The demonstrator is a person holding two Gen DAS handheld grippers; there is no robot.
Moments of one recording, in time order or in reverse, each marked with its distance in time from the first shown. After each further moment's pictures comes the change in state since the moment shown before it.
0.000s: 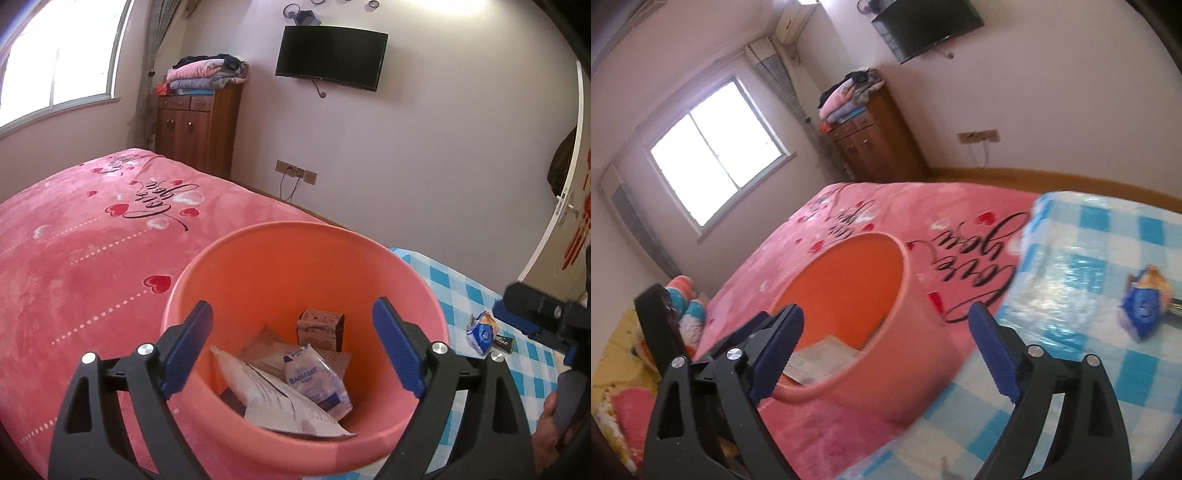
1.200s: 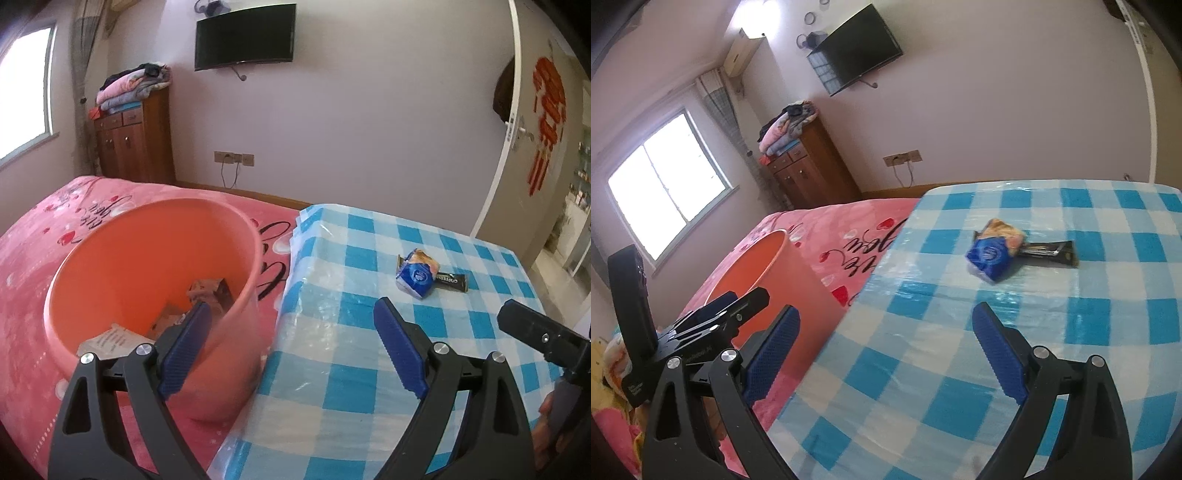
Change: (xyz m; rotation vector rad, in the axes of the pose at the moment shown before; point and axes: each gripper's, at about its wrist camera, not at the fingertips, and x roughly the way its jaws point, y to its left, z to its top) left arm -0.015 -0.133 -0.045 0.249 0.075 -0.109; right arm -0.116 -0.092 -0.073 0.104 -0.114 -0.214
